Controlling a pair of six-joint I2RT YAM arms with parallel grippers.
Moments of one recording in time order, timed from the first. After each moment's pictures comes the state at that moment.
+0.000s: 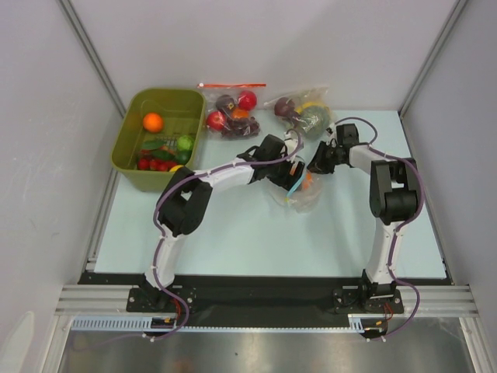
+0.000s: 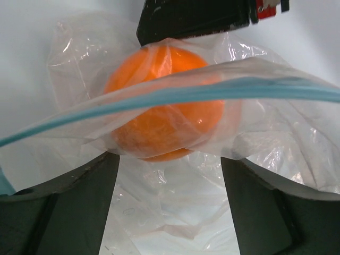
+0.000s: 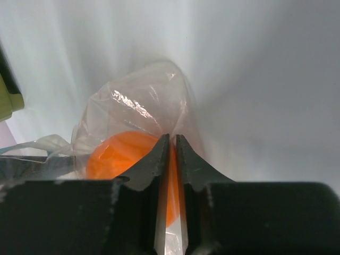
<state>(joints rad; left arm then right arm) -0.72 2.19 1.64 -0.22 0.32 -0.16 0.10 2.07 1.40 -0.29 -0.52 0.45</state>
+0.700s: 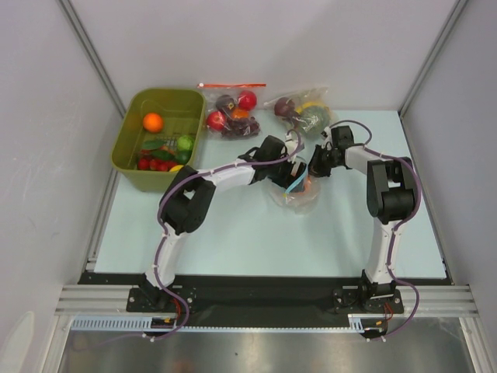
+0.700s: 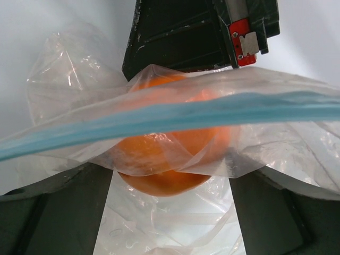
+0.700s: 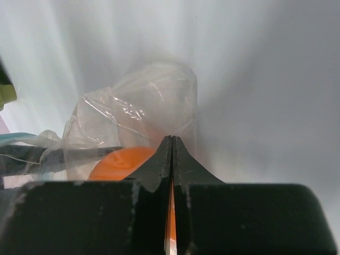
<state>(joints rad) -0.71 2.22 1.65 -0.16 0.39 -0.18 0.13 2.09 1.40 -0.32 -0.51 0.44</state>
